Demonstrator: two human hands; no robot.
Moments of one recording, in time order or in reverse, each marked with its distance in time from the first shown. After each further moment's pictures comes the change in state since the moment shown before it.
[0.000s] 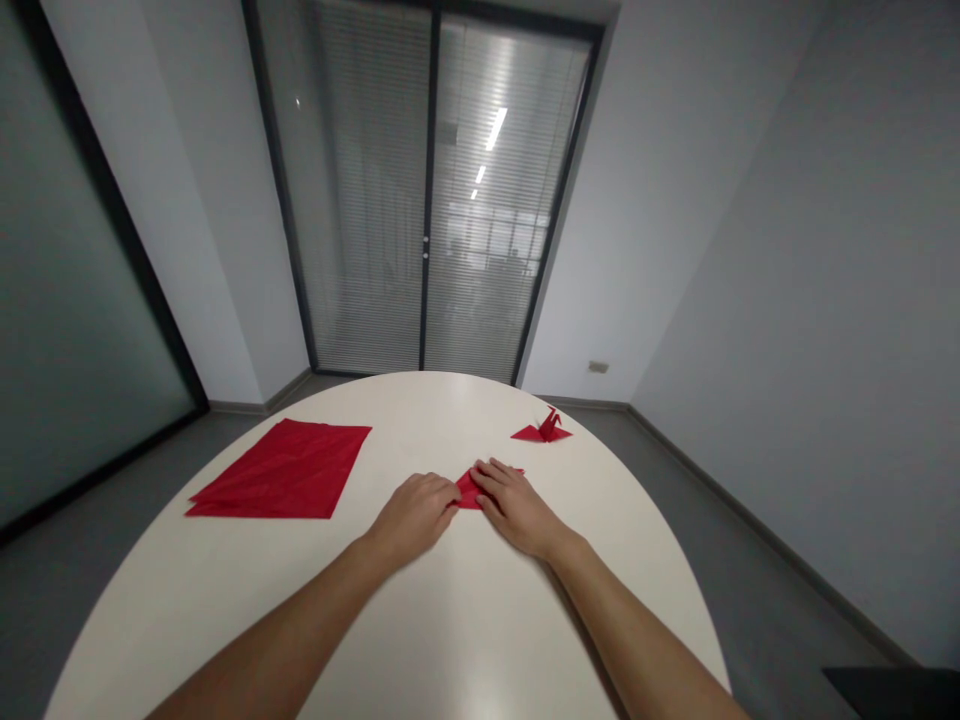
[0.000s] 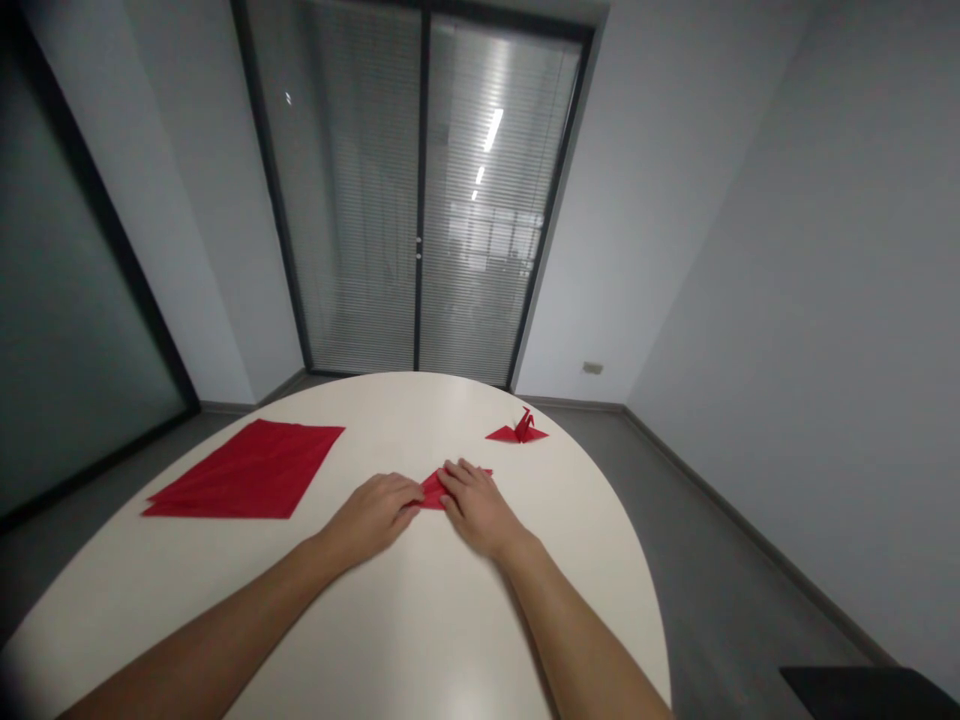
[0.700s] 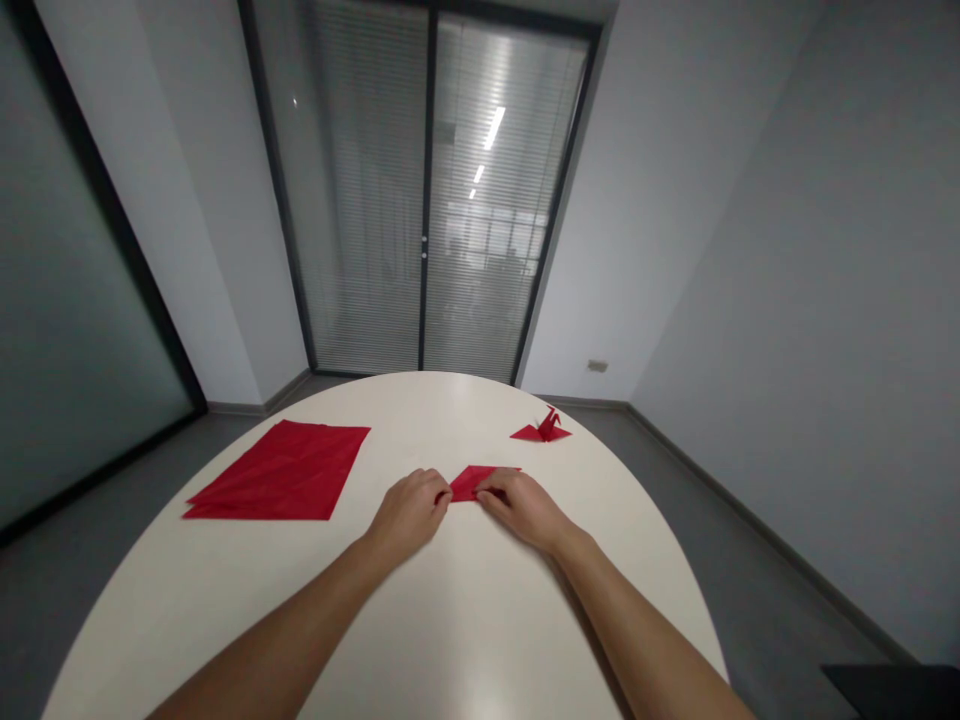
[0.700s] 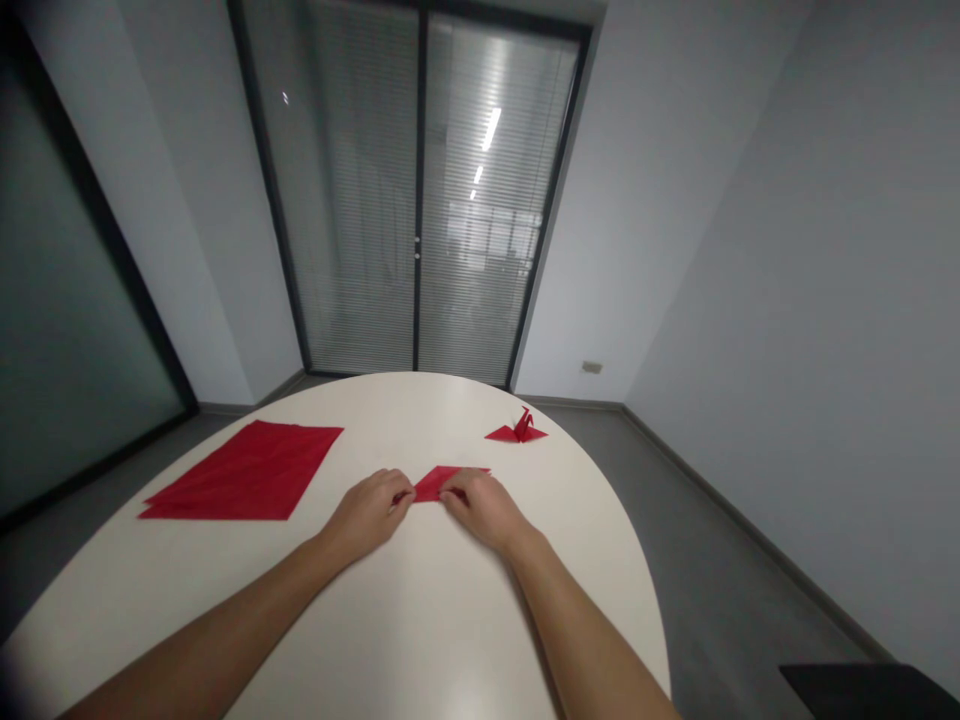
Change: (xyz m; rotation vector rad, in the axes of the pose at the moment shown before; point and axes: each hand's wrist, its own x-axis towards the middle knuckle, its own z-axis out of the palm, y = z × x) left_hand 0.000 -0.008 0.009 -0.027 0.096 -0.182; right_hand 0.005 -0.007 -0.018 0.191 0.022 0.021
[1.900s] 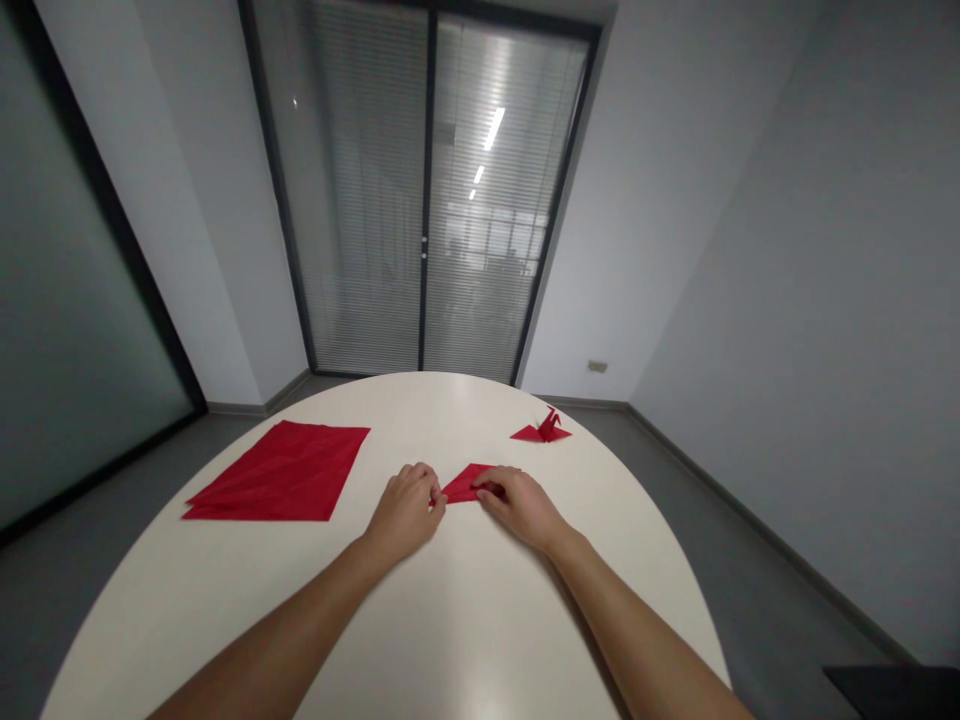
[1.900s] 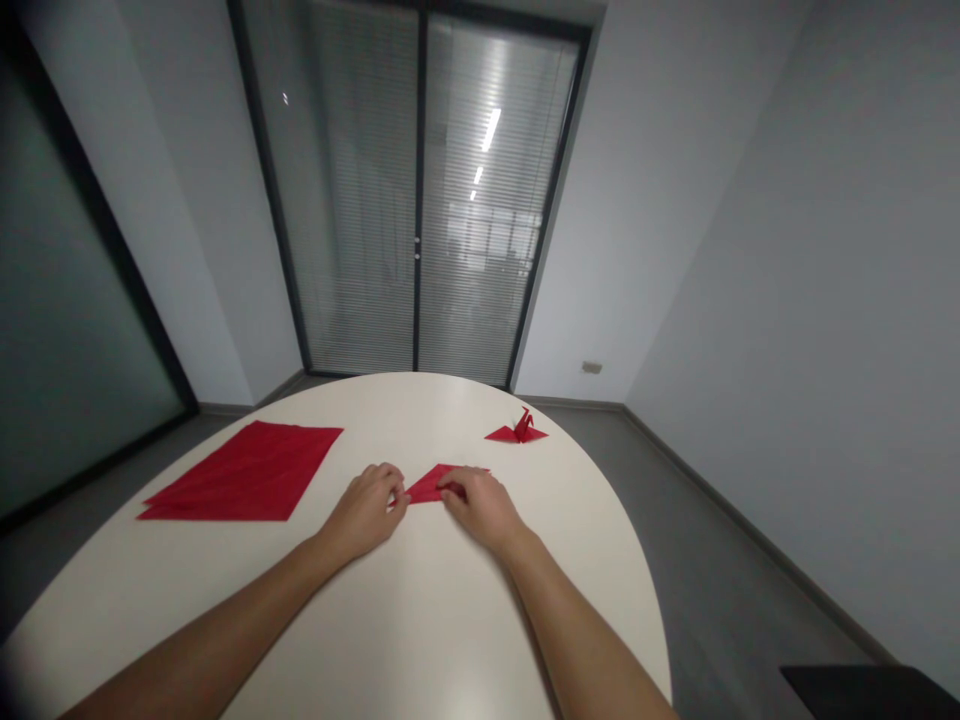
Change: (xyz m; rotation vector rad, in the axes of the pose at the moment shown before) left_hand 0.002 -0.005 0.005 0.030 0.035 -0.114; right_hand 0.001 0.003 0.008 -0.055 0.058 0.135
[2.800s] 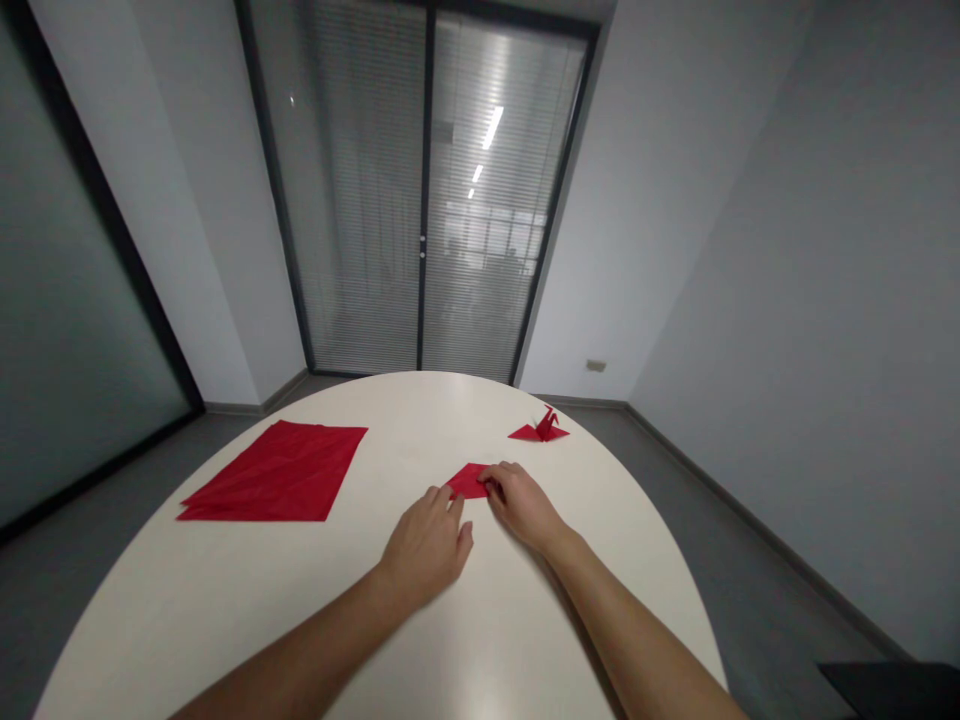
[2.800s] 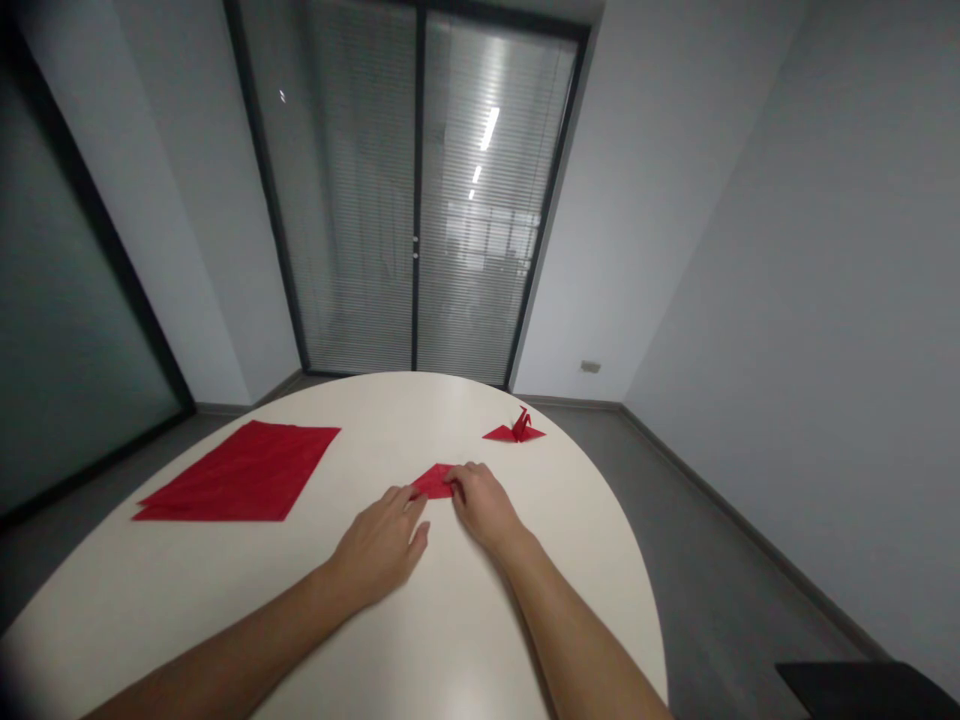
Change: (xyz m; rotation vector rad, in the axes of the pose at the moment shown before) left_hand -0.024 0.055 -0.009 0.155 -0.134 0.119; right_hand 0.001 0.004 0.001 -0.118 0.023 0.011
